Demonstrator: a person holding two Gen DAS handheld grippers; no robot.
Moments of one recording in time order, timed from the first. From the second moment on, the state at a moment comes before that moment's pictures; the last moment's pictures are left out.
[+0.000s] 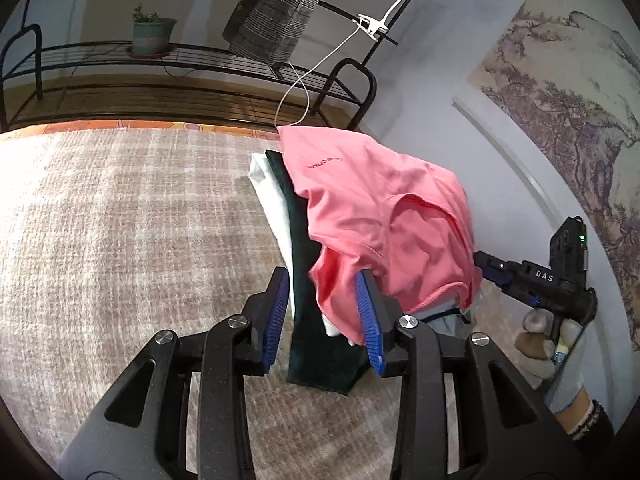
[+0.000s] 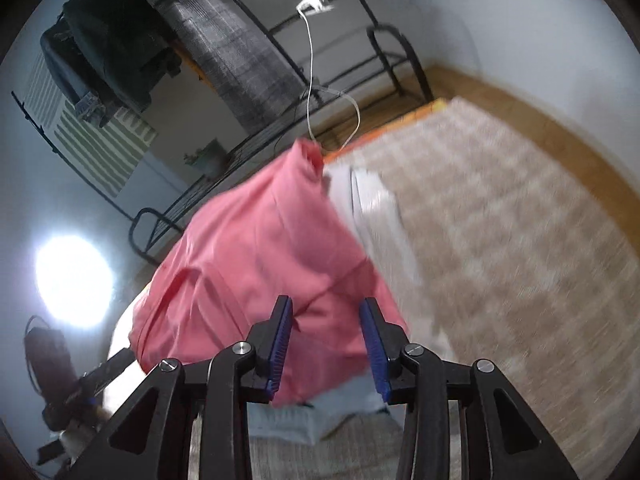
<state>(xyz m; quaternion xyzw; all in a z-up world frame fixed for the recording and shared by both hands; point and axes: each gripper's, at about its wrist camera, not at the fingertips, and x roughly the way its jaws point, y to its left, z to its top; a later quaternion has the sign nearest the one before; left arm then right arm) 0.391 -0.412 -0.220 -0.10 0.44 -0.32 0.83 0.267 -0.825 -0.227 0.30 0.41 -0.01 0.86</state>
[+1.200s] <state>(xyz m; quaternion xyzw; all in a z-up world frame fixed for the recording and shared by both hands) 0.366 -0.392 -0.215 -0.06 0.44 -0.30 0.84 0.257 -0.798 -0.202 0.24 0.41 -0.06 0.88</state>
